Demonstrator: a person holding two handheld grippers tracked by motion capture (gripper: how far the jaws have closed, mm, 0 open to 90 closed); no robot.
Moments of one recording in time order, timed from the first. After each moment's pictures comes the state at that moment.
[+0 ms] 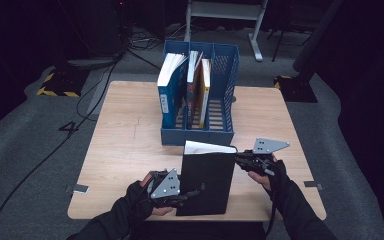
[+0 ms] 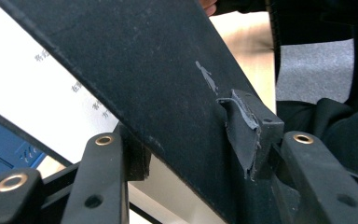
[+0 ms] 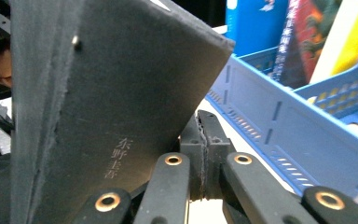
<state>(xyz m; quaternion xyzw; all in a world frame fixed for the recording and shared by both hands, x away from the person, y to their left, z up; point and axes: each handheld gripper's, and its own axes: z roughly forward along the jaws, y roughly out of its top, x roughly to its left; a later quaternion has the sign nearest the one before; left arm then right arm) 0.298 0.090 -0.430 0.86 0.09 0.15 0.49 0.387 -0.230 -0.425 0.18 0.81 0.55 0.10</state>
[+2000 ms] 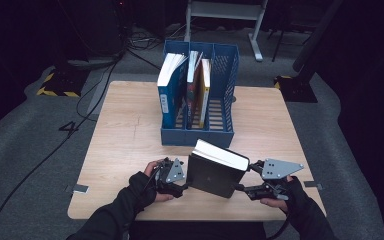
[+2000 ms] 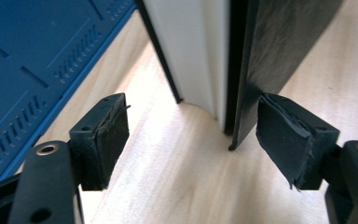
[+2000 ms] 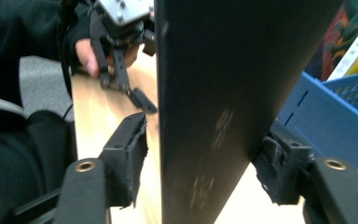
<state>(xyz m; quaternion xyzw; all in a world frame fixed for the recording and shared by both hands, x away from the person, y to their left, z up) 0.347 0.089 -0.478 0.90 0.16 0.18 0.37 0.321 -0.238 -0.405 0.14 0.84 0.51 0.13</state>
